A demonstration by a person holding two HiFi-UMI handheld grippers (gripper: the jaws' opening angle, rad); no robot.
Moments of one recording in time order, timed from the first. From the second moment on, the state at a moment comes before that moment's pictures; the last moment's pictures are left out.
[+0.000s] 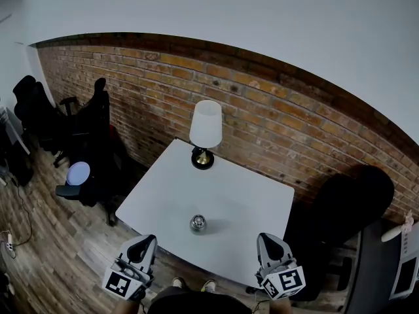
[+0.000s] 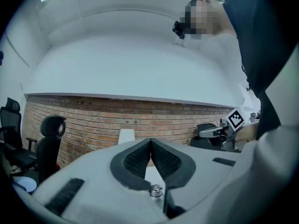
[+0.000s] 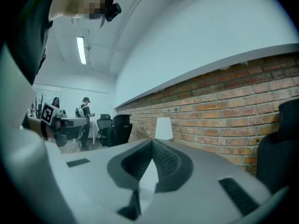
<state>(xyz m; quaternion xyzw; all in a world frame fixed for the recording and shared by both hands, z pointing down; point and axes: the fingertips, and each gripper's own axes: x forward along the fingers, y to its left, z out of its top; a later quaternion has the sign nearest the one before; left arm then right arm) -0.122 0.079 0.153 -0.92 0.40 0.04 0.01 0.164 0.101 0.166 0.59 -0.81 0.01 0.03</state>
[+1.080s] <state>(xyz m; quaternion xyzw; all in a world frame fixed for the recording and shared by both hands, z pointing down) -0.116 0.061 0.145 -0.92 0.38 0.08 0.01 0.122 0.097 0.144 0.56 -0.83 -0.04 0.01</state>
